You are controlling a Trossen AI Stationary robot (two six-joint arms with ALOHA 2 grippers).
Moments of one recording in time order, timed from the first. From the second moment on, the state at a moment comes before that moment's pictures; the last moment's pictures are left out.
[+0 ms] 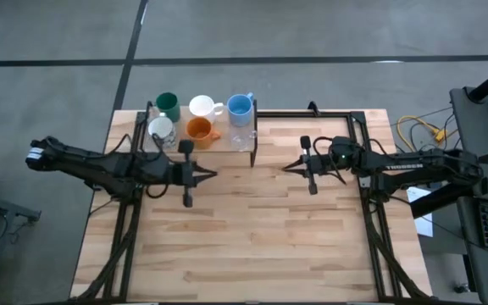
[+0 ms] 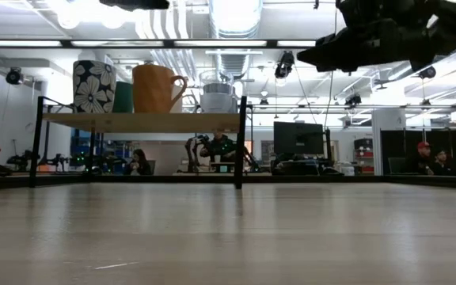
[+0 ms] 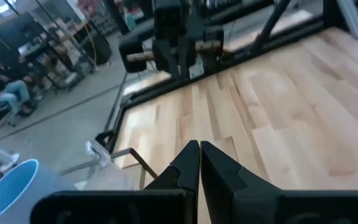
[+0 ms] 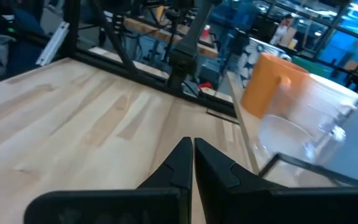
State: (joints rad) left arm -0.17 0.94 0.82 -0.15 -0.31 0.36; right arm -0.23 1.04 0.42 0.48 -0.35 -0.39
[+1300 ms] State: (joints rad) left arm -0.17 0.22 0.28 -0.17 0.26 0.29; right arm -0.46 0.65 0.14 0.54 -0.45 -0.26
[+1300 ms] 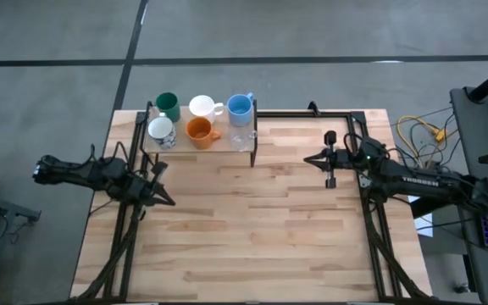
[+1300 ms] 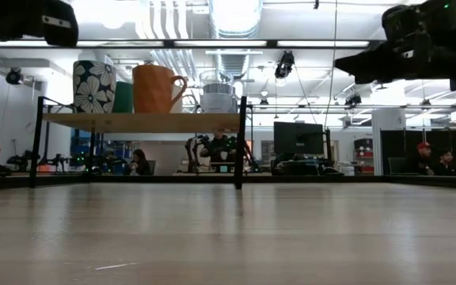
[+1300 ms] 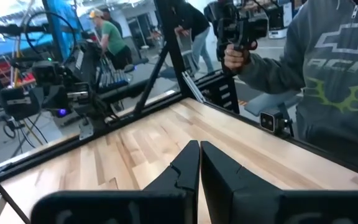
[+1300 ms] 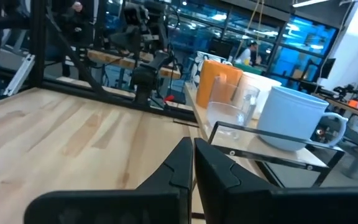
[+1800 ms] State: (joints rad) left arm -0.17 0.02 0.09 -0.09 0.33 0.26; right arm -0.51 0.51 0.03 0.60 -0.52 -0.18
